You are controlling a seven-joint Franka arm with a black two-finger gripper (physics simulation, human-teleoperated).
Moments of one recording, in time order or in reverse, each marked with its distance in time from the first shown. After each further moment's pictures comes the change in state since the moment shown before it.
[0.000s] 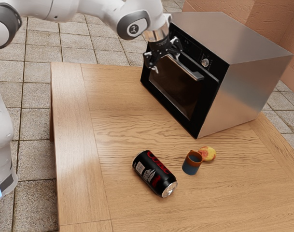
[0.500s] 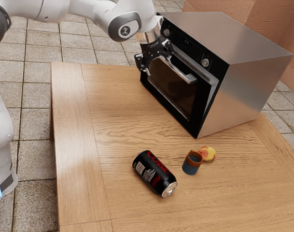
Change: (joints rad) arm 0.002 -0.076 0.014 -0.097 -0.003 0.000 0.000
